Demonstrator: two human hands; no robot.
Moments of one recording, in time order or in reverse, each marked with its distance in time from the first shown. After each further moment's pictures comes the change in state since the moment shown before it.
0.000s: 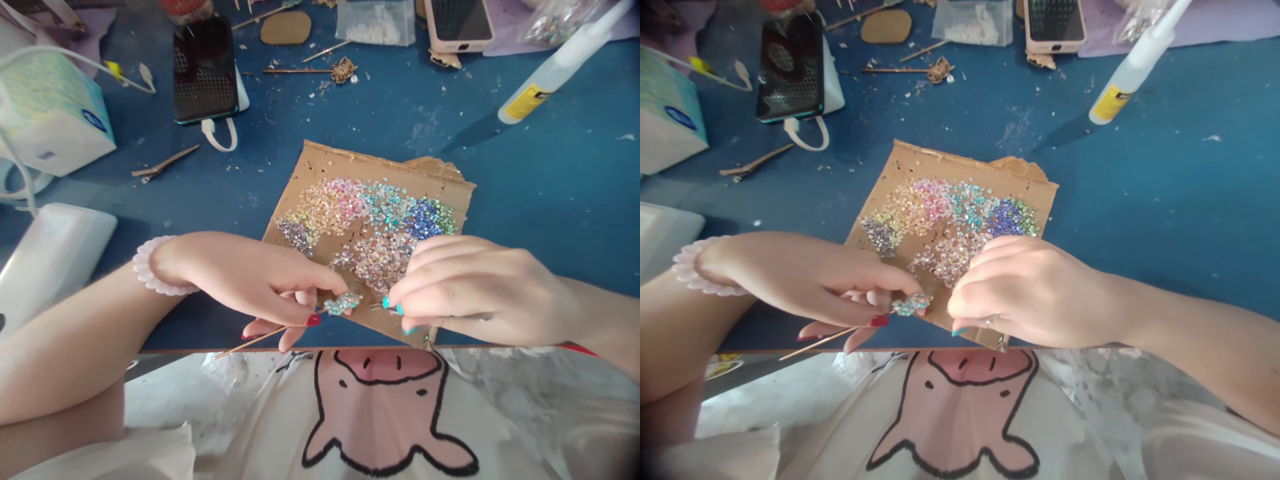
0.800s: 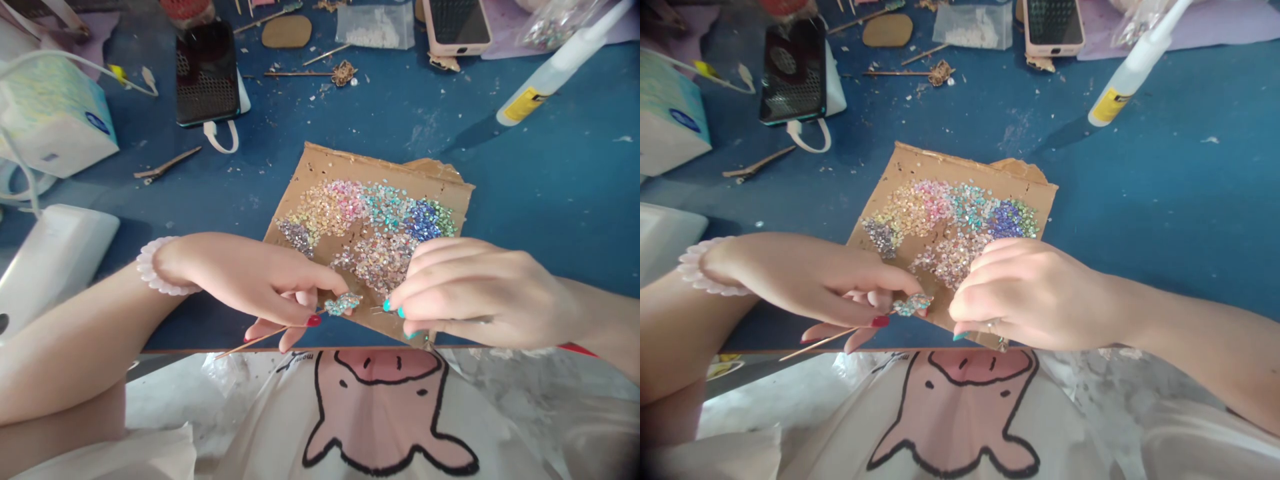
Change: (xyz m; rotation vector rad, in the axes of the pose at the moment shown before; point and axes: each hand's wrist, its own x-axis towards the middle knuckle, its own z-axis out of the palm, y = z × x) left_hand -0.001 0.000 0.001 -0.035 -0.008 -0.037; right_hand -0.001 -0.002 0.000 -0.003 -0.006 0.003
